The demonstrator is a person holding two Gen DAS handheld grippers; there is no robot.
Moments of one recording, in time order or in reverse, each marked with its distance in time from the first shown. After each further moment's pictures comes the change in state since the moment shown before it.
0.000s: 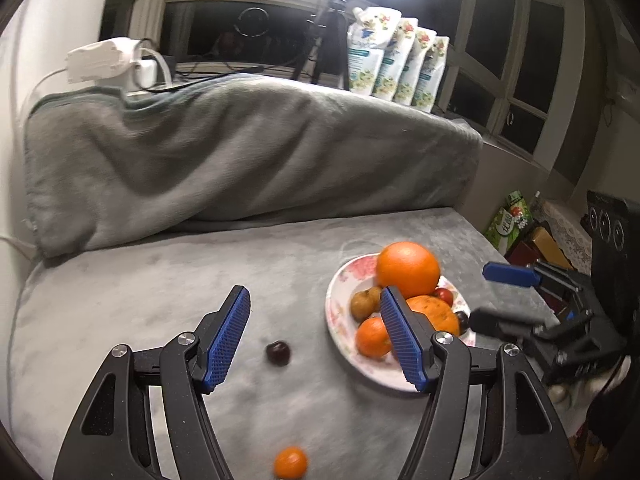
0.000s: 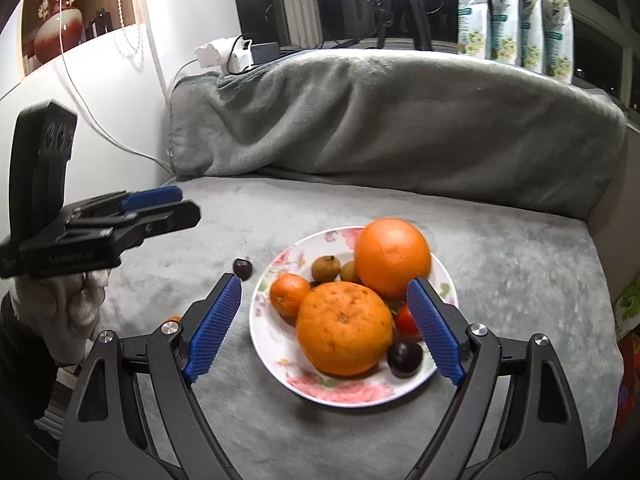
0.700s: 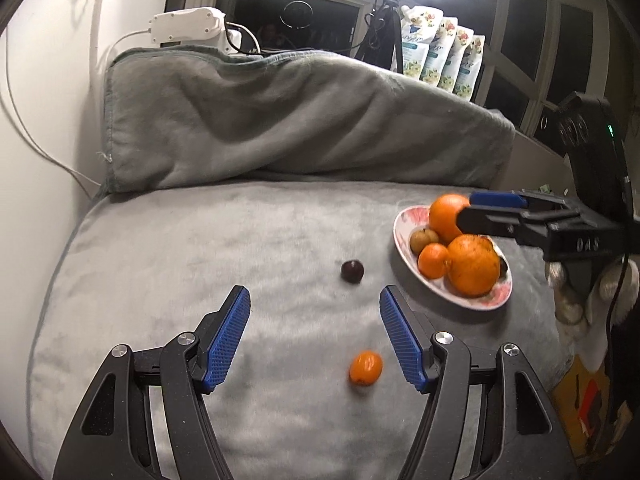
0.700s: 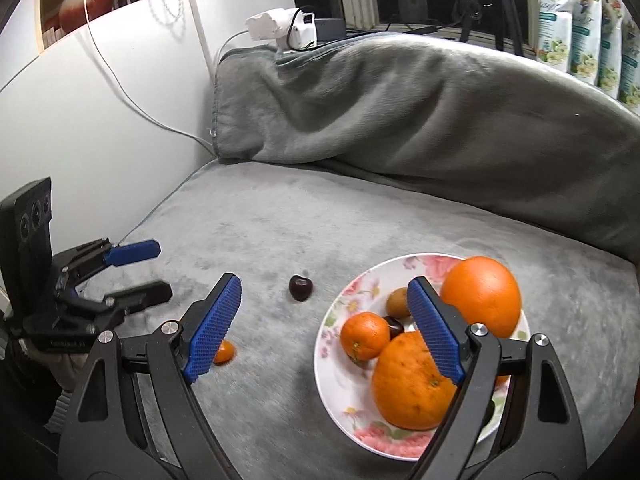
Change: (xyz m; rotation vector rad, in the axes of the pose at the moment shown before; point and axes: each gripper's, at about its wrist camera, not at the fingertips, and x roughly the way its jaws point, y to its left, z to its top) left arm -0.041 0.037 -0.061 -0.052 0.022 0.122; right arm 0.047 0.048 0.028 -0.098 0.077 0.136
